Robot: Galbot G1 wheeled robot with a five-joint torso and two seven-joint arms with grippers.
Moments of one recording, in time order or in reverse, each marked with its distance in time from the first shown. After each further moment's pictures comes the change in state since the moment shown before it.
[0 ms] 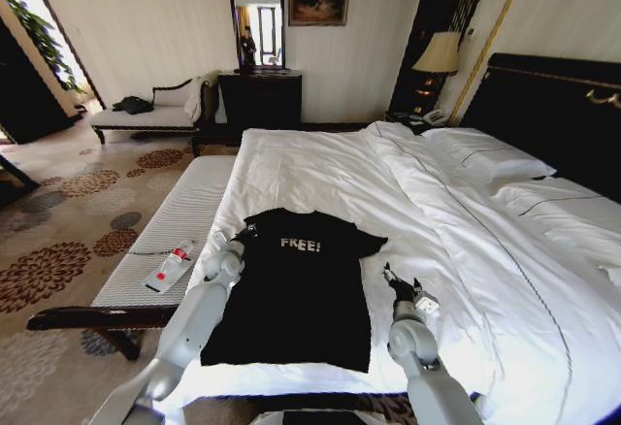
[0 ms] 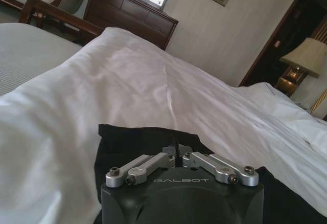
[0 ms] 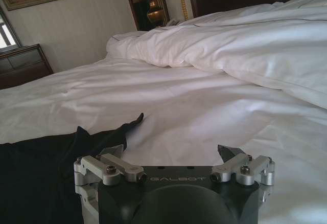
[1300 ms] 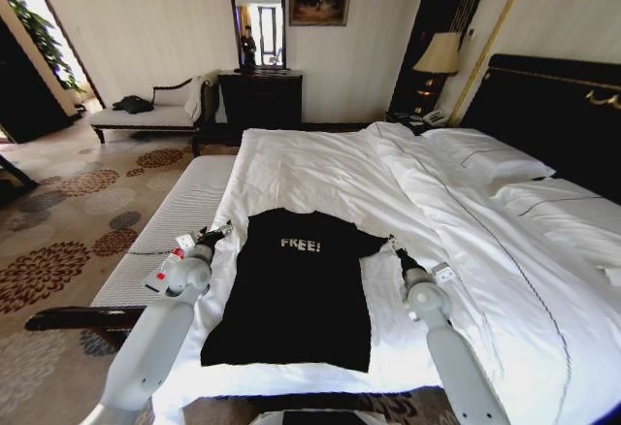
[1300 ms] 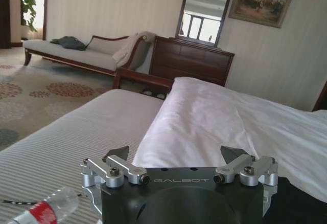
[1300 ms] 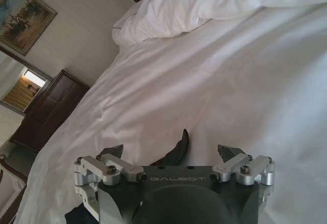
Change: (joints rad) left arm 0.363 0.184 -0.337 -0.514 0.093 0.131 -0.224; right arm 0.337 -0.123 0.056 -0.266 0.695 -0.061 -0.116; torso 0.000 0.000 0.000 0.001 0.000
